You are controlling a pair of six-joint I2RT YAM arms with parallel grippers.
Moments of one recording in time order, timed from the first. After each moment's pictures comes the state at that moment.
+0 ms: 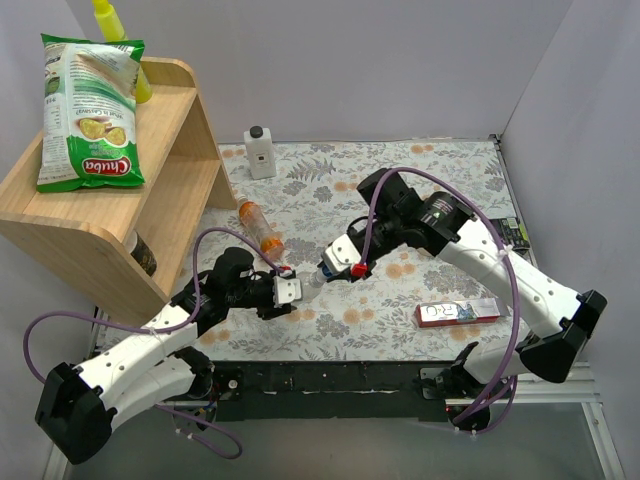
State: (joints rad) left arm -0.66 0.88 0.52 -0.27 0.57 0.66; right arm 0.87 1.38 1.53 -1.03 -0.86 -1.25
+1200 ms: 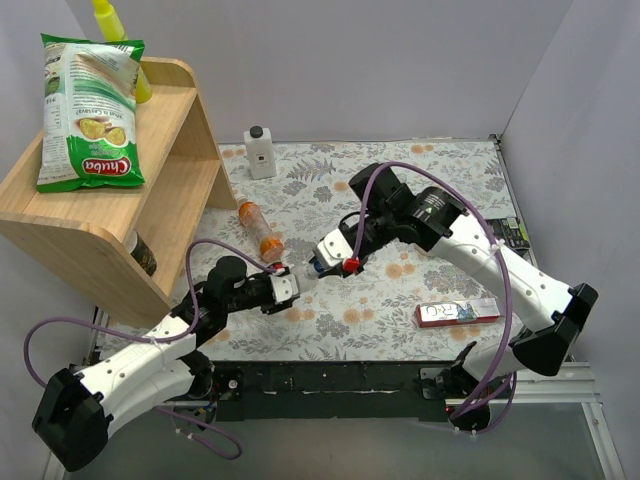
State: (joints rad) left arm -0.67 0.80 0.39 0.02 0.46 0.56; right arm 0.89 1.43 1.58 -1.01 -0.88 -1.23
